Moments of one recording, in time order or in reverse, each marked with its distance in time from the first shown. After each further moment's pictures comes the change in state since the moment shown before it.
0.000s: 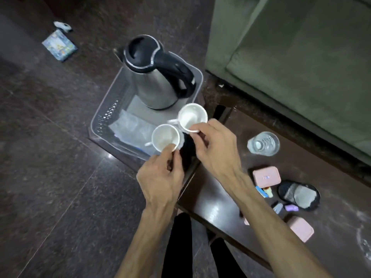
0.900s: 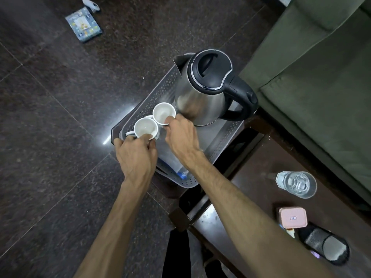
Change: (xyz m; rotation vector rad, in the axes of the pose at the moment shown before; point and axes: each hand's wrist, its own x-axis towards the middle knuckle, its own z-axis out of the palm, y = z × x) left_hand 0.134 -0.155 0.007 0.467 -0.189 -0.166; right_hand 0.117 -0.075 0.194 -0.277 -0.399 -0.069
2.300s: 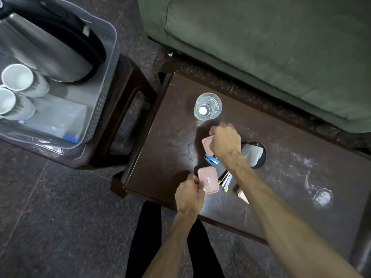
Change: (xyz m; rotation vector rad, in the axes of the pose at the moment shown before) left_hand -0.355 0.209 0.143 -0.289 -0.849 0.042; right_hand -0.284 0.331 -0.037 -0.166 -0.125 0.613
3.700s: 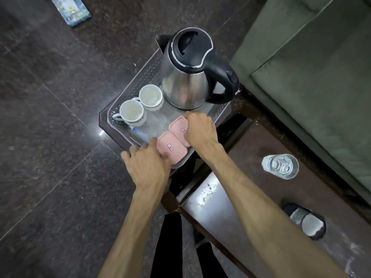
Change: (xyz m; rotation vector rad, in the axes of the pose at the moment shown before) left_hand 0.043 -0.086 -0.334 0.295 0.661 -0.179; right_hand 0.035 -0.348 -0.075 -0.013 -0.011 -0.473
